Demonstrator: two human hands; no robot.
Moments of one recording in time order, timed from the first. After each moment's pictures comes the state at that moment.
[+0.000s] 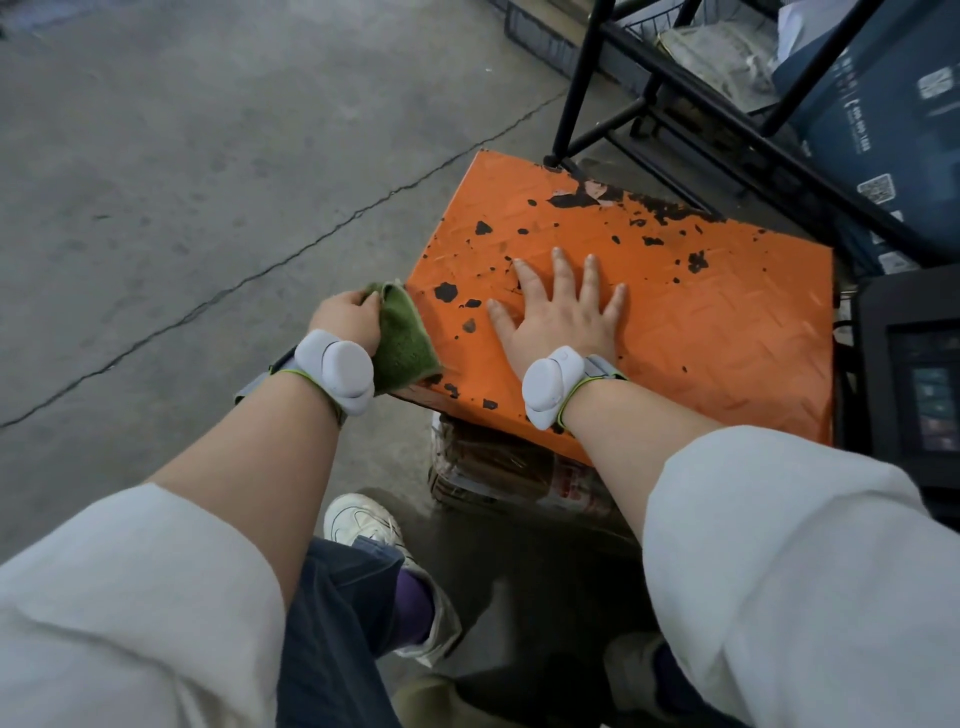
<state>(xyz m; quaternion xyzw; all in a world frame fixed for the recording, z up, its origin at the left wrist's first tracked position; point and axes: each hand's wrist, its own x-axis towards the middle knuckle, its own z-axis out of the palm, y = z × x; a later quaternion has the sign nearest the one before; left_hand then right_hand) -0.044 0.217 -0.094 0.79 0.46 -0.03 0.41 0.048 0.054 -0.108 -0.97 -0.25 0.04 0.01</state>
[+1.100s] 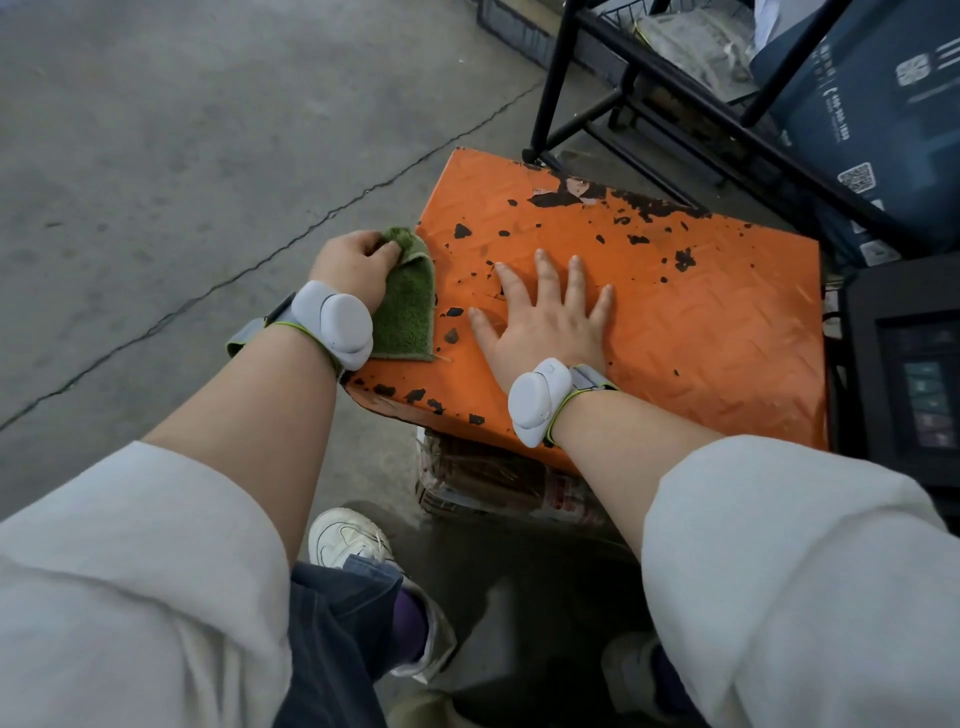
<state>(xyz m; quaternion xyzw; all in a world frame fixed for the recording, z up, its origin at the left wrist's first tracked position) 0.009 0.232 -0.089 0.83 0.37 0.01 0.42 0.050 0.057 -0.112 -0.97 -0.24 0.04 0.01</state>
